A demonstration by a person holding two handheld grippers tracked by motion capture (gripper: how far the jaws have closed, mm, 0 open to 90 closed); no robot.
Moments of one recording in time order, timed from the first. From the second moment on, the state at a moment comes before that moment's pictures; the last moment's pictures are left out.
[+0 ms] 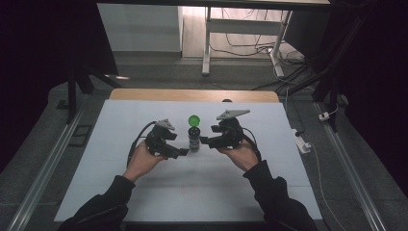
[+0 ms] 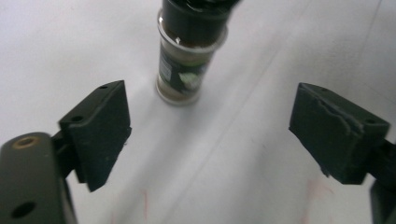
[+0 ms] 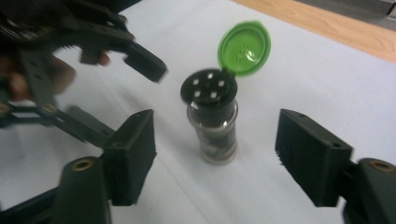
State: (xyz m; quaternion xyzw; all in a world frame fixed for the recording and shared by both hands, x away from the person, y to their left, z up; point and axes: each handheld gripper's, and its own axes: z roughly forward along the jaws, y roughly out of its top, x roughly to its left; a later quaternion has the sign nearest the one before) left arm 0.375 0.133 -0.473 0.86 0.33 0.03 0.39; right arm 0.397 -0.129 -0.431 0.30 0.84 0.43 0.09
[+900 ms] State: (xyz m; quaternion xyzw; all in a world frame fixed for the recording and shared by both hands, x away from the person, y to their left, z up) left arm 0.277 0.214 -0.461 0.81 0.37 0.04 0.44; right arm 0.333 -0.190 -0.431 0.31 0.84 0.44 0.09
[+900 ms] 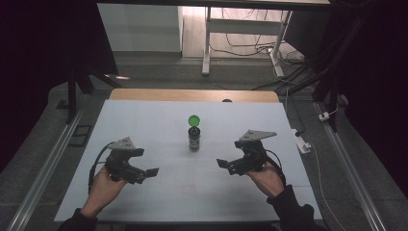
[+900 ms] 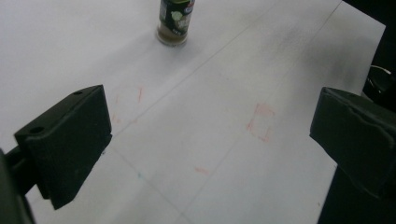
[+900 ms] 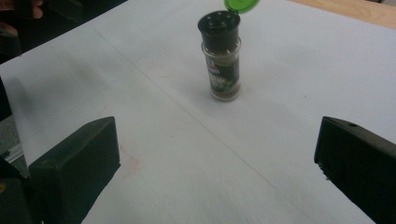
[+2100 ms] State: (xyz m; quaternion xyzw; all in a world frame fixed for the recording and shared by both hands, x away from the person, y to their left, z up) left arm 0.179 0.304 -0.479 0.75 0.49 0.12 0.43; right arm 0.261 -0.305 -0.457 0.43 0.80 0.39 0.15
